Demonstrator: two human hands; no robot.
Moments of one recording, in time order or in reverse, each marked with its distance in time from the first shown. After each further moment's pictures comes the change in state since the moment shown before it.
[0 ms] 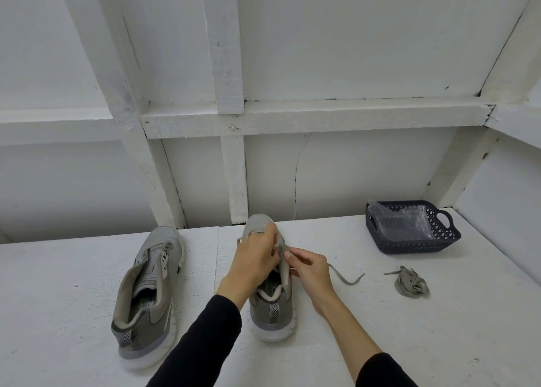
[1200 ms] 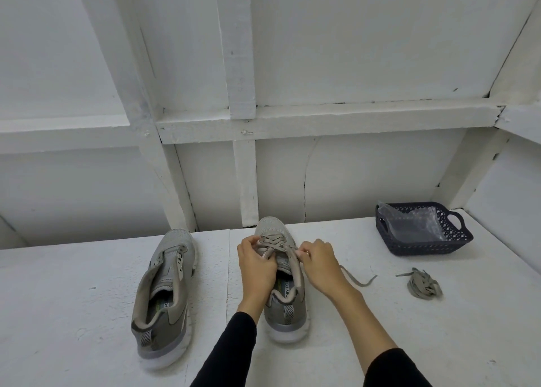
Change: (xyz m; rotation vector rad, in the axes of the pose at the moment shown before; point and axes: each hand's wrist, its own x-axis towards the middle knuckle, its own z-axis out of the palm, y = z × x) left_hand -0.016 -0.016 0.032 -0.748 0.360 -0.527; right_hand 0.011 -0.028 0.006 -1.025 -0.059 -0.188
